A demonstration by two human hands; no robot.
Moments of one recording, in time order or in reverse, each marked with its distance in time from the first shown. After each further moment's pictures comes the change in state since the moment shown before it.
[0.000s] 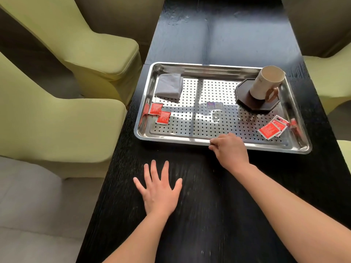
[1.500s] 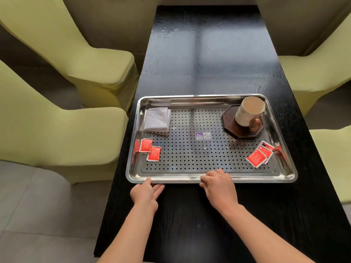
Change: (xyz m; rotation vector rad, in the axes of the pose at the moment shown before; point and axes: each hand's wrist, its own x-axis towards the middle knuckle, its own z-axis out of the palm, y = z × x) left_hand -0.036 -0.021 -0.088 -1.646 -0.079 -1.031; right_hand -0.147 -0.035 0.016 0.041 -0.093 0.028
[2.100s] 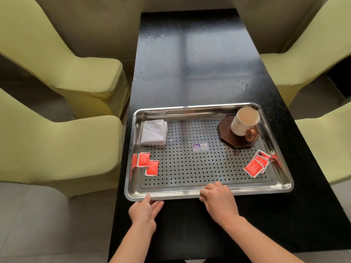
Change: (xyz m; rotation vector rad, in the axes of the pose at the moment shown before) left_hand -0.003 0.003 -0.055 0.140 -0.057 -0.030; right_hand -0.050 -0.035 0.006 0.004 -0.069 0.035
